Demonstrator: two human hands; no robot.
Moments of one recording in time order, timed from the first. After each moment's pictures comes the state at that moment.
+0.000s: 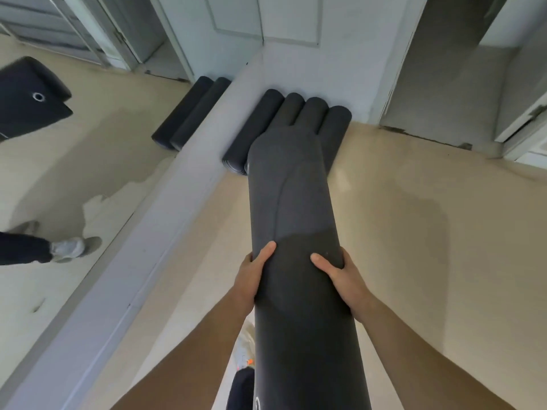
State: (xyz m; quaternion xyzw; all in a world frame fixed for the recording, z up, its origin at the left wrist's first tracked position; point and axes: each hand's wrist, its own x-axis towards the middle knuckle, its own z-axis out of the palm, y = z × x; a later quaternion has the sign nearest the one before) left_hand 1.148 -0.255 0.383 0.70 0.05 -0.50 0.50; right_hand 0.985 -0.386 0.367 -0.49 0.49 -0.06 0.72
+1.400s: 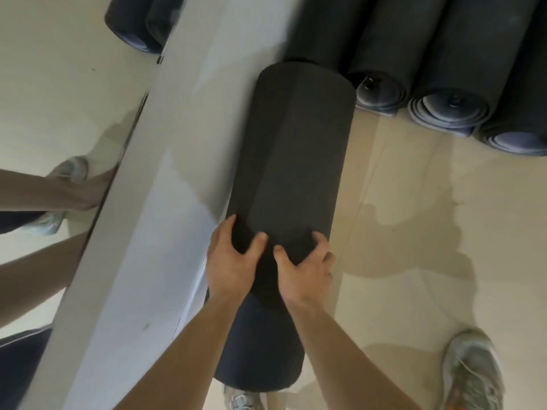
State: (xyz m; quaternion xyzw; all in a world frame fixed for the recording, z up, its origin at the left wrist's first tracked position) left_hand 1.674 -0.212 -0.083 0.93 -0.11 -0.26 0.23; right_hand 1.571 -0.276 -0.103 -0.53 0.66 0.04 0.53
